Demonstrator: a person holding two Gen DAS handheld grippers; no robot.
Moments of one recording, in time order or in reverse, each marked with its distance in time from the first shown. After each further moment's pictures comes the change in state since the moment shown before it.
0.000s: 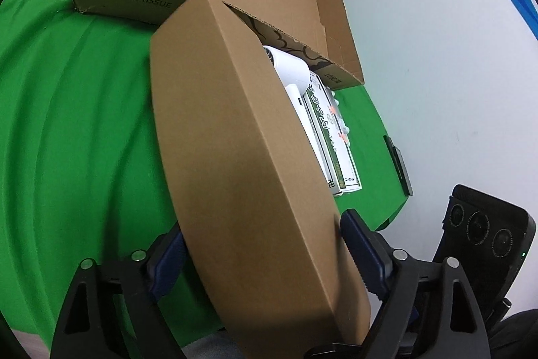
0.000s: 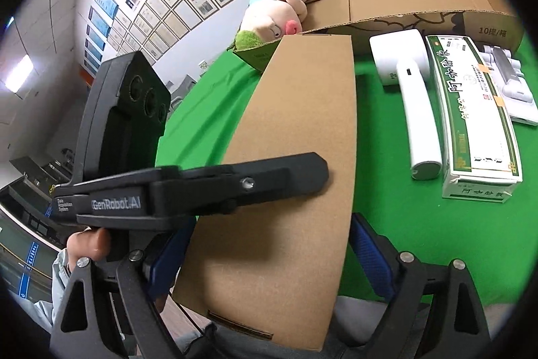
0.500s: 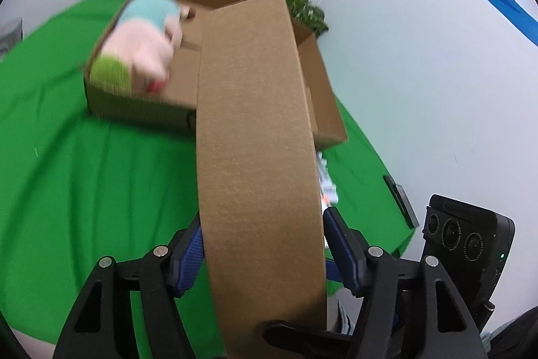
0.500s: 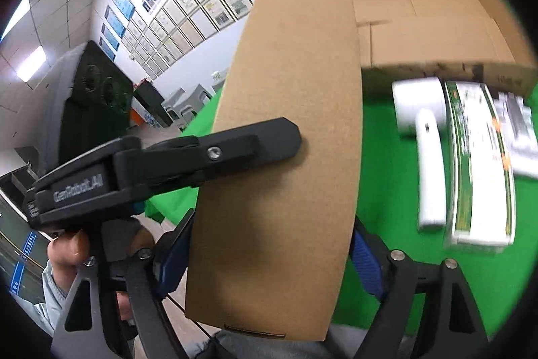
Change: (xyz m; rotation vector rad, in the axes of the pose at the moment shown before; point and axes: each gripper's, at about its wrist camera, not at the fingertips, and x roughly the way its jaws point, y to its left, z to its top) left arm -0.065 -0.056 0.032 0.130 -0.236 0.089; right arm 0.011 0.020 0.062 -0.079 -0.070 0.020
